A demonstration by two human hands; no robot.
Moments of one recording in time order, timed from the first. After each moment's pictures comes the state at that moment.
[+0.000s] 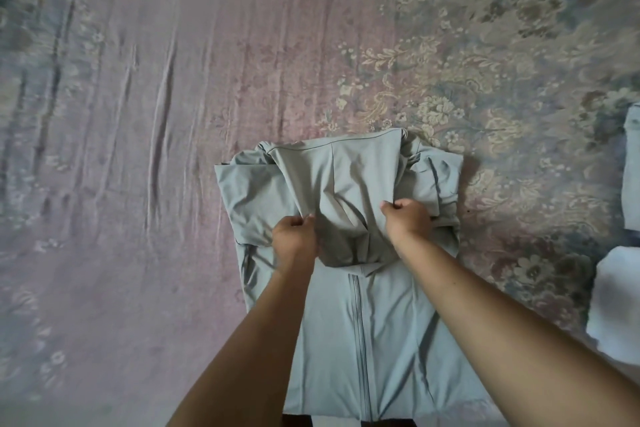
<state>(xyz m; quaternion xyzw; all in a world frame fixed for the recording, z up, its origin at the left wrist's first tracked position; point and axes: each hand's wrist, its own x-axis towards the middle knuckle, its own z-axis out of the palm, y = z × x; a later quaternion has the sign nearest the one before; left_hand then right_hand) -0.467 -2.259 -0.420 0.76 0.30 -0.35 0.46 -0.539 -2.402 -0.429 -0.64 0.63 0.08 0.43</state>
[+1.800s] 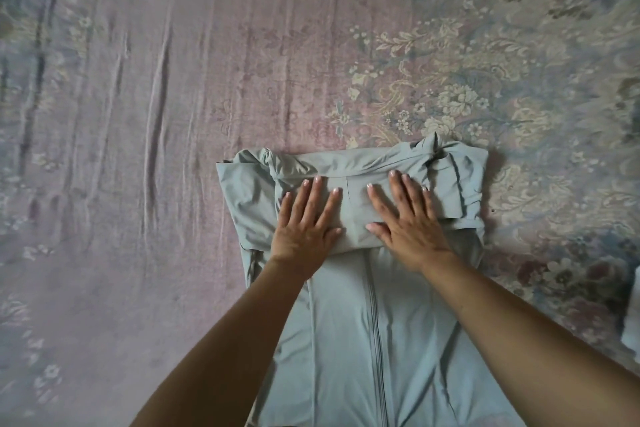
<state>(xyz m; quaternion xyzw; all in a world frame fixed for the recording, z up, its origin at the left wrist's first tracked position) -0.452 -2.224 -0.481 0.88 -0.47 -0.08 0.03 -0.569 -2.402 -0.482 -0.98 0.16 0.10 0.04</state>
